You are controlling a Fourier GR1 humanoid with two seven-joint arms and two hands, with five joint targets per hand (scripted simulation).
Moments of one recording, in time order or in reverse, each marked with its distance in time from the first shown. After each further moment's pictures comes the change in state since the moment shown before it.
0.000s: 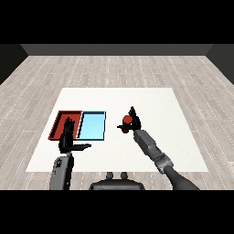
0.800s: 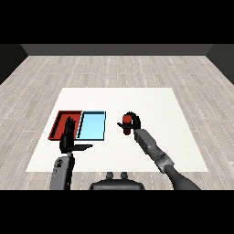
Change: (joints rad) left arm 0.004 -0.008 -0.021 -0.031 -0.026 0.017 0.014; right arm -0.017 -0.010 0.040 0.009 0.056 -0.135 -0.001
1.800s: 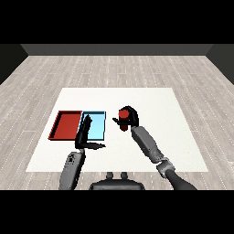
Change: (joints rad) left arm -0.091 -0.033 -0.174 0.091 -0.043 0.033 0.066; right arm 0.107 -0.001 0.034 -0.454 0.100 -0.151 0.142
